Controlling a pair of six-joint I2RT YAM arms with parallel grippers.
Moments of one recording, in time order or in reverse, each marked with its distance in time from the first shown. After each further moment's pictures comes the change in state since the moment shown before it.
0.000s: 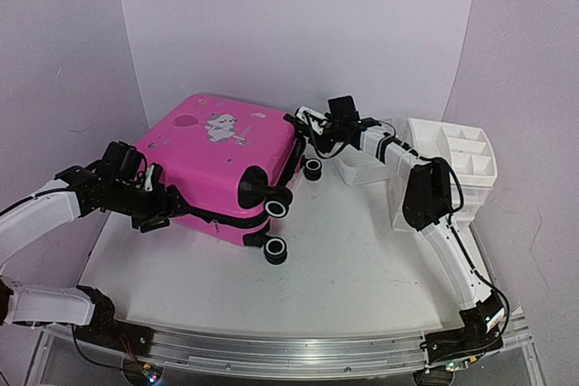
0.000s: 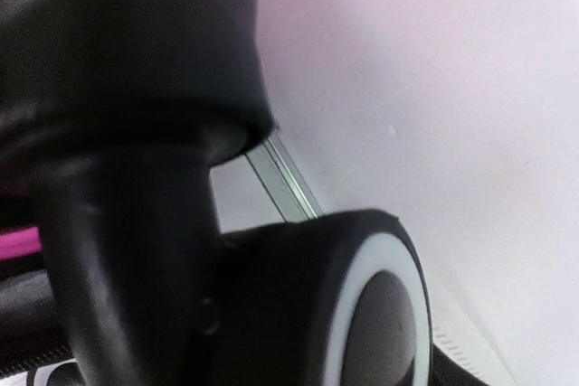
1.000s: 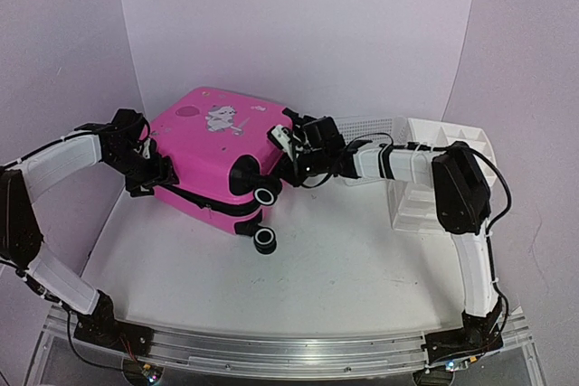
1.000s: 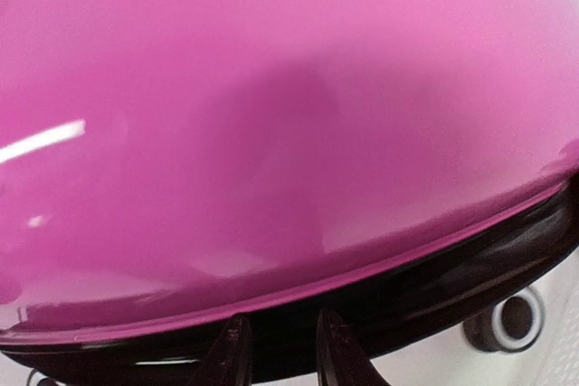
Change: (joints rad) left arm 0.224 0.376 0.344 -0.122 -0.077 0.219; right arm 0.222 -0.531 -0.870 0.319 -0.235 0.510
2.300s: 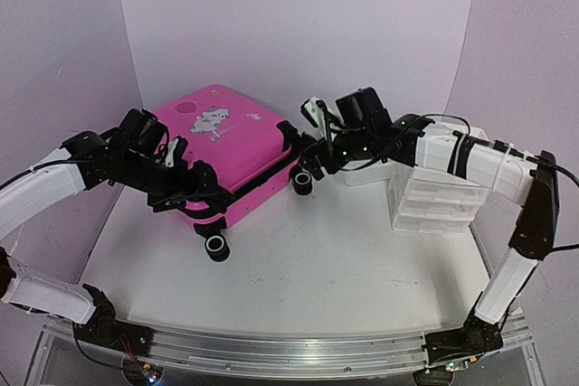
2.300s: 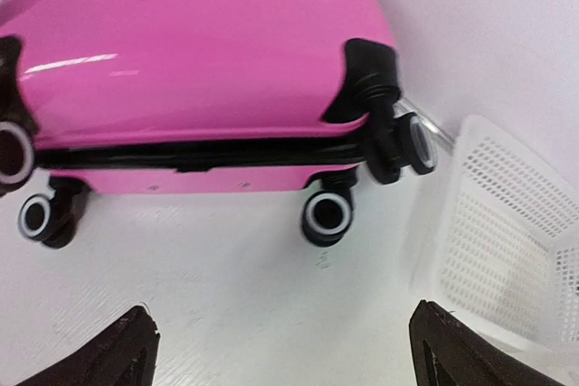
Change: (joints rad) left arm -0.434 -0.255 -0.026 -0.023 -0.002 -0.245; right arm 0.113 -0.502 -0.245 -0.323 0.365 0.107
